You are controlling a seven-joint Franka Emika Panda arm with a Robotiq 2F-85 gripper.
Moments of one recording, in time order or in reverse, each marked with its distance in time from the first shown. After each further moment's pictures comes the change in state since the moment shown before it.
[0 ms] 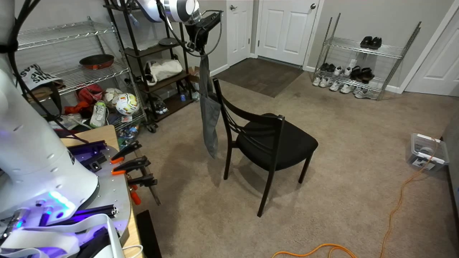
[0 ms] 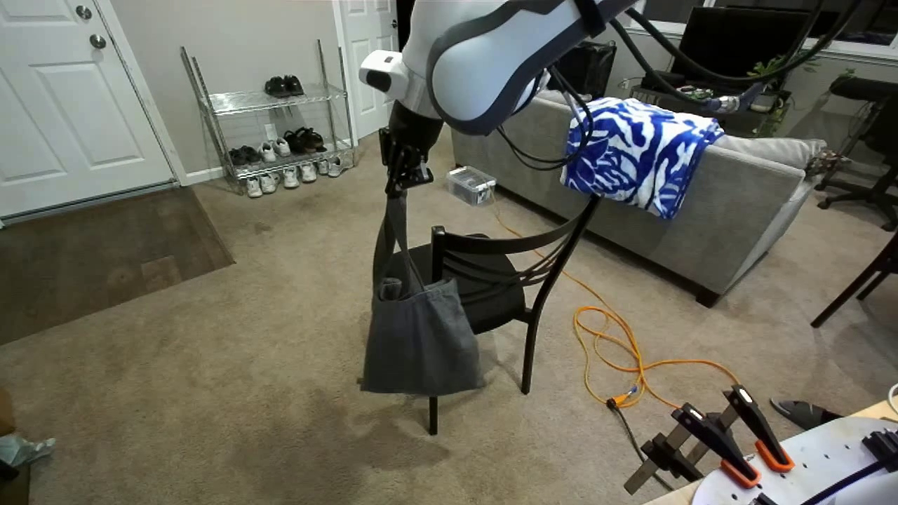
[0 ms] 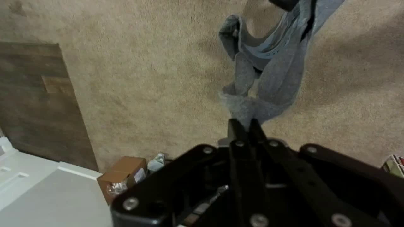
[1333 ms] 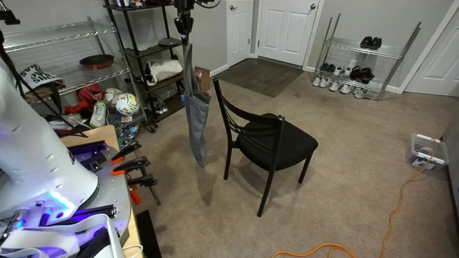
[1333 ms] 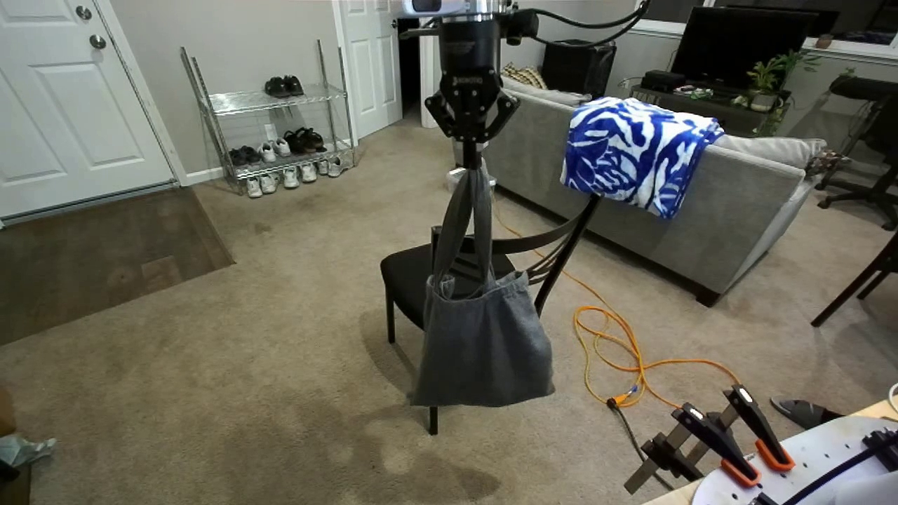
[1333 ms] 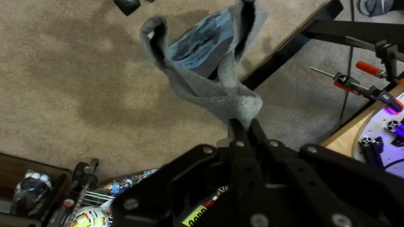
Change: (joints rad) arm -0.024 -0.239 -0.005 0.081 0.215 -0.820 -0.593
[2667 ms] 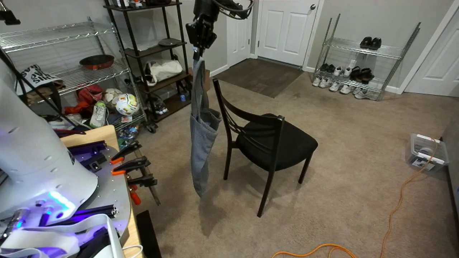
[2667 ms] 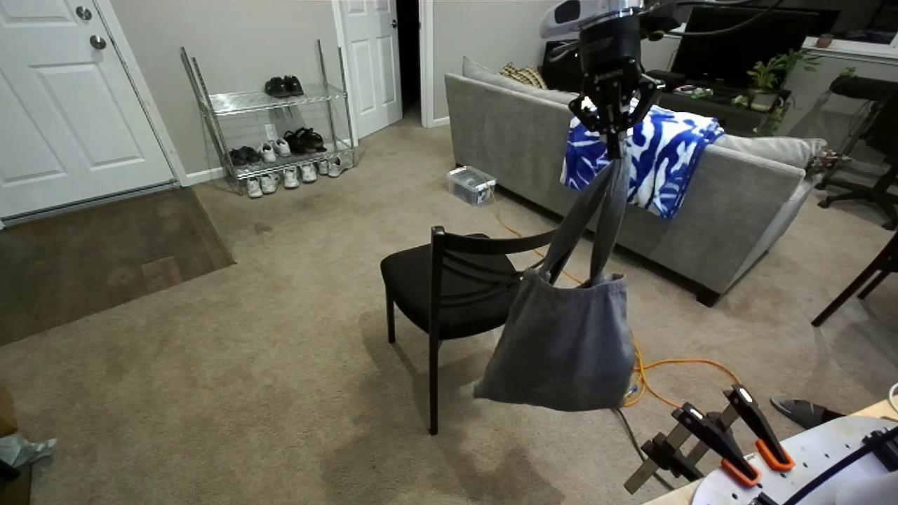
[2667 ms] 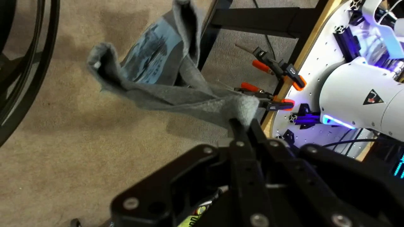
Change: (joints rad) arm -0.072 -0.145 -0.277 -0.152 0.033 -0.254 0.002
